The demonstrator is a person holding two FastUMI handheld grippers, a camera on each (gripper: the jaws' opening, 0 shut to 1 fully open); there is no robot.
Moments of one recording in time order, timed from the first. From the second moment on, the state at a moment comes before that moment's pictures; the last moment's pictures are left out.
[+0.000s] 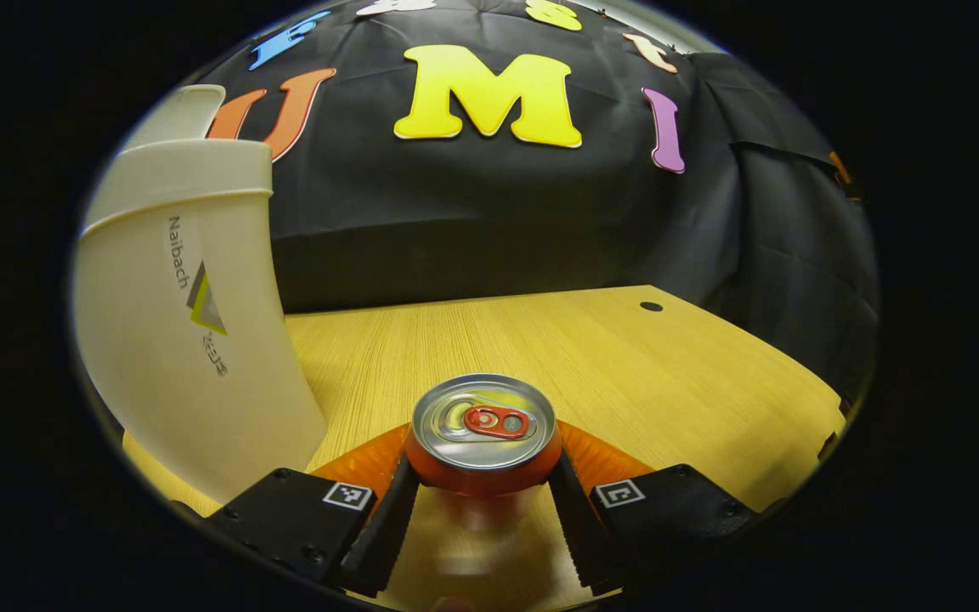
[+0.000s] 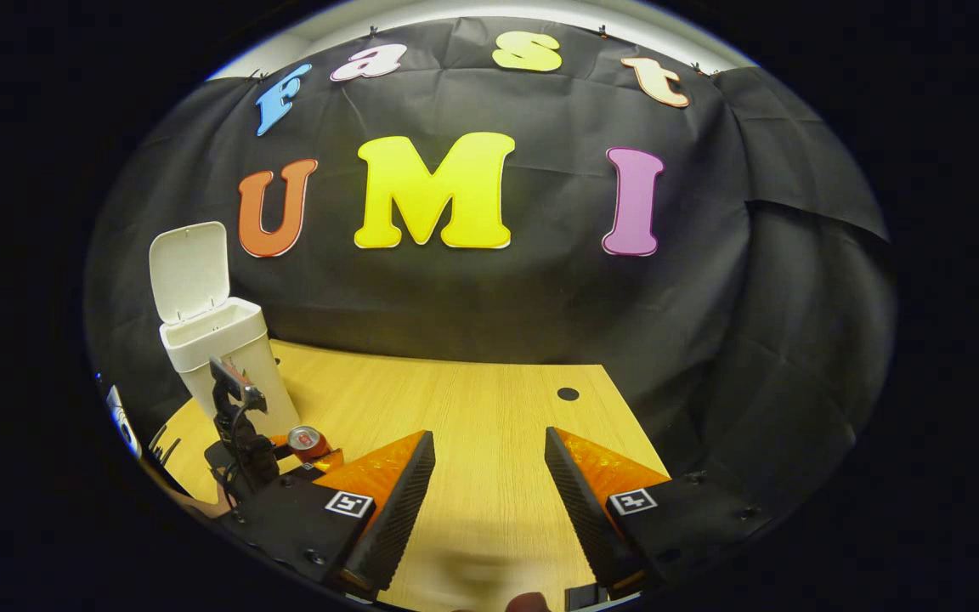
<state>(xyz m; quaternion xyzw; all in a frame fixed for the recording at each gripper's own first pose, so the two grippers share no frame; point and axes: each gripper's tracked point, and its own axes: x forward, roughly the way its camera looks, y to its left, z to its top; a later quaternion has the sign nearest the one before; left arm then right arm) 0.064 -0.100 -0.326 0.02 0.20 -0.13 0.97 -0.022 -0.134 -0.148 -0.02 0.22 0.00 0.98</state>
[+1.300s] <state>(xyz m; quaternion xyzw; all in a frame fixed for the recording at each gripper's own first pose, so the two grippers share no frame) 0.085 -0.004 -0.062 0.01 0.05 -0.04 1.00 -0.005 -0.107 -0.104 0.04 0.16 0.02 0.99</state>
